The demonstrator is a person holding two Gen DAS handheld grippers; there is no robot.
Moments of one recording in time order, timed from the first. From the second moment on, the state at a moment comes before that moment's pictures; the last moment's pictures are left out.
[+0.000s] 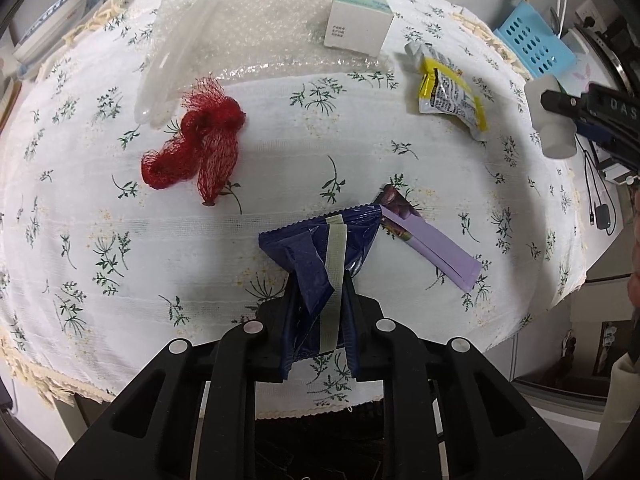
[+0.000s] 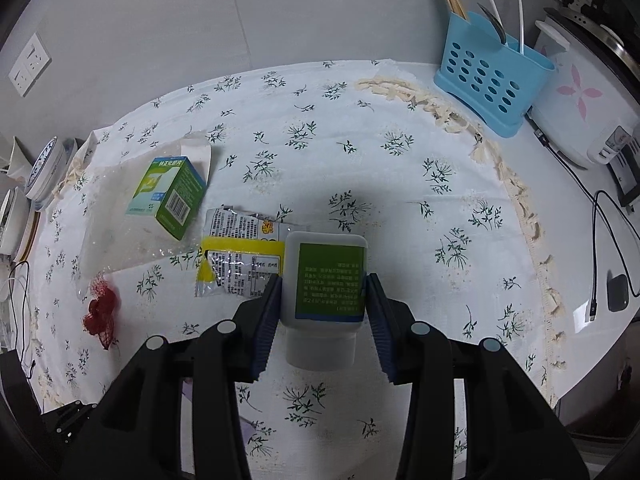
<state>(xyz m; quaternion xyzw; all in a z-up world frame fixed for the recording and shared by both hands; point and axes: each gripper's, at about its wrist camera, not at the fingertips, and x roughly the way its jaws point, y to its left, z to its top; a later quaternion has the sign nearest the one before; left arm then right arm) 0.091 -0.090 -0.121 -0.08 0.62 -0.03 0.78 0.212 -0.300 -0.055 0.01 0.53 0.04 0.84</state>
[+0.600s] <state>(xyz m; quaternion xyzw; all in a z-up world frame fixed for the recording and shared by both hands) 0.061 -0.089 -0.082 -0.08 0.58 -0.03 0.81 0.136 -0.309 -0.036 0.02 0.52 0.07 0.85</state>
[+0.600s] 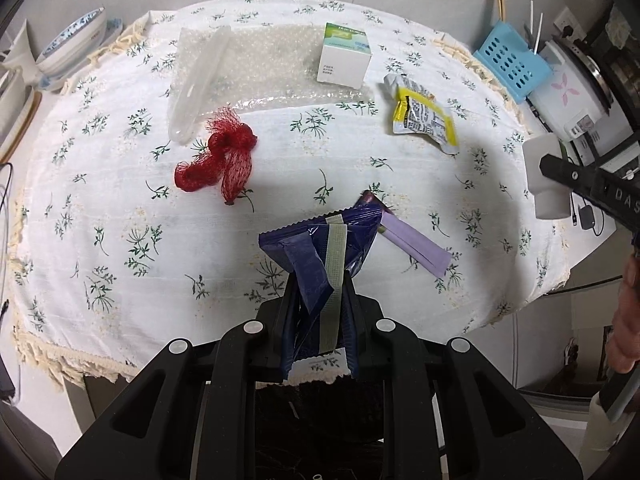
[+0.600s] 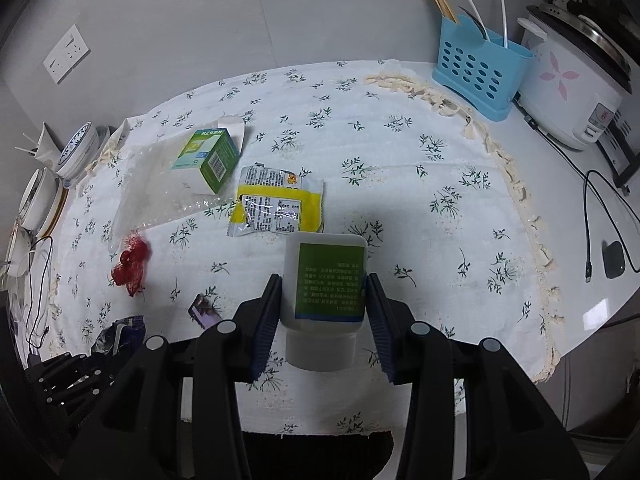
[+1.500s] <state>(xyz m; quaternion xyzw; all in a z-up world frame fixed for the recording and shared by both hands) -0.012 -0.118 -0.063 -0.08 0.56 -0.04 0.82 0.014 -0.331 -0.029 0.02 0.51 0.08 0.86</state>
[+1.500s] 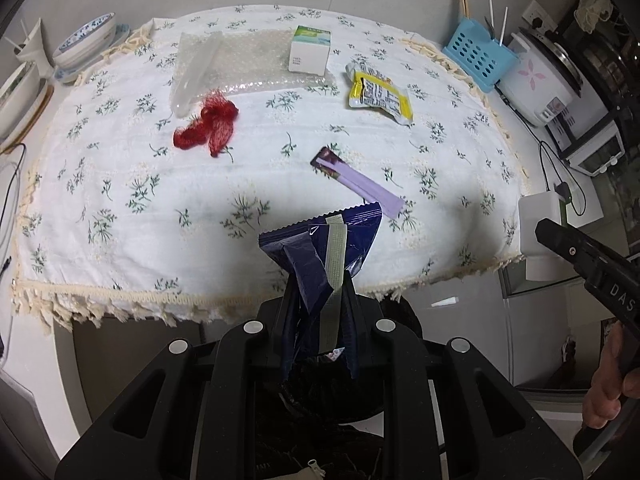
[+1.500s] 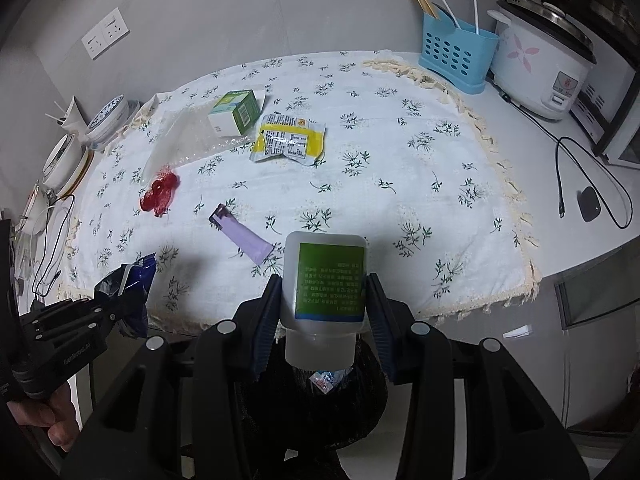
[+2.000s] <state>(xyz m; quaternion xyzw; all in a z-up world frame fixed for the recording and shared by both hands) -0.053 -0.137 -0.086 -0.08 0.57 -0.05 0.81 -0.026 -0.342 -0.055 0.01 0.53 0.08 0.85</state>
